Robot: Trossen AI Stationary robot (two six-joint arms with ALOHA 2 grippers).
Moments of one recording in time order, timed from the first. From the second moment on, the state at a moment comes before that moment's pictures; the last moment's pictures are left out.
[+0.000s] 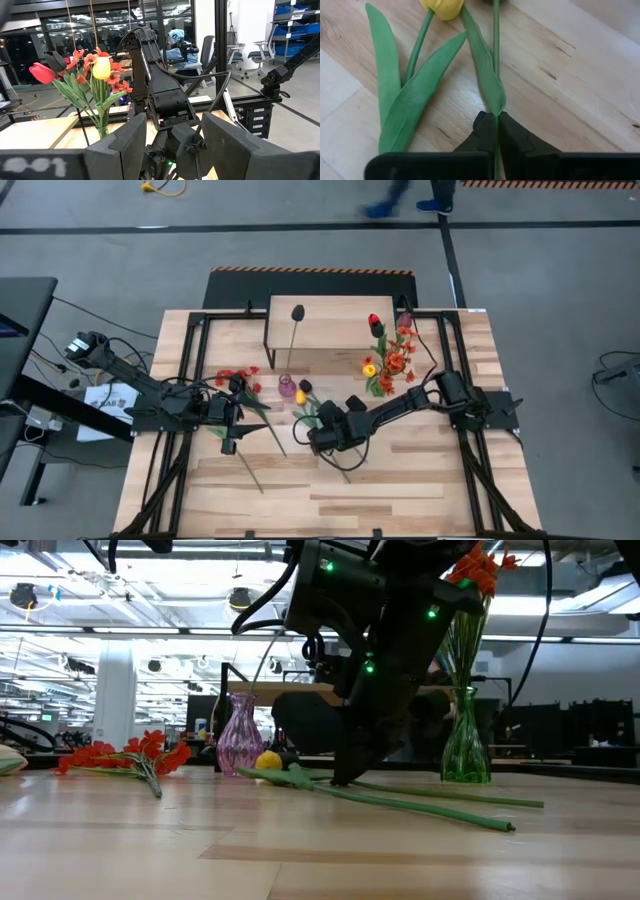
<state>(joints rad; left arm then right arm) -0.49 0.84 0.45 0.48 -0.43 0.13 0.29 2.20 1.44 -0.63 0.59 1.05</state>
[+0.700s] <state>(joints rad) -0.49 0.85 0.45 0.47 -0.43 0.13 0.41 2.12 1.48 -0.78 0.74 1.16</state>
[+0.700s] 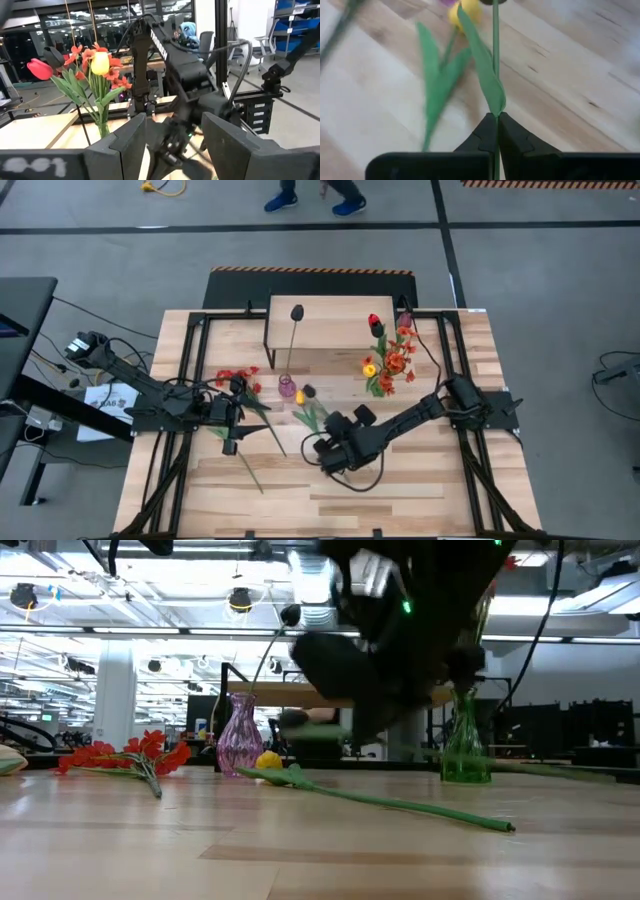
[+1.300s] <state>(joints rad) -0.49 0.91 0.45 0.53 -0.35 0.13 0.62 1.93 1.55 -0.69 1.11 0.97</state>
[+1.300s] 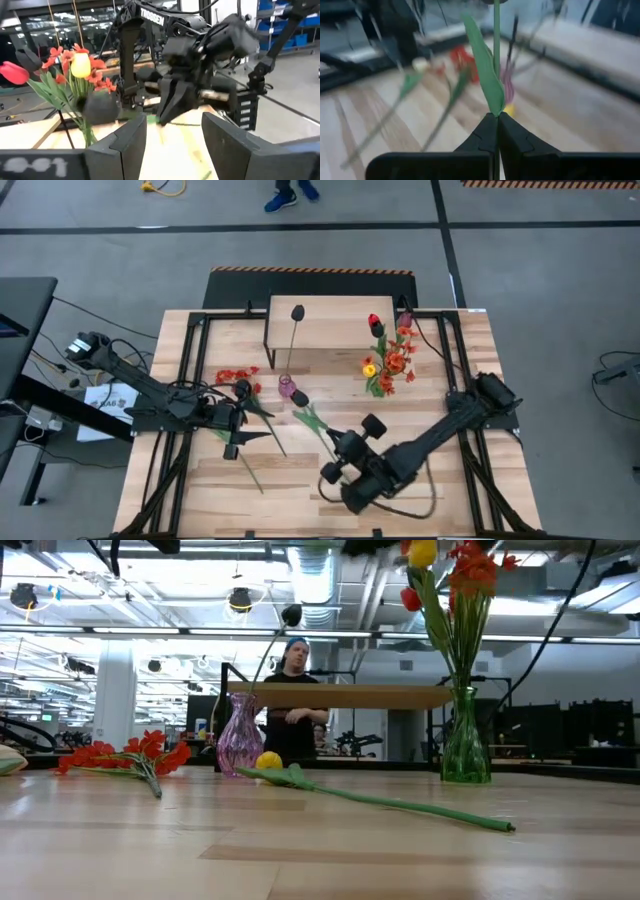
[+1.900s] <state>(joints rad) -0.39 1.23 0.46 1.04 -0.34 0.11 0.66 1.92 1.55 -0.19 1.29 0.29</state>
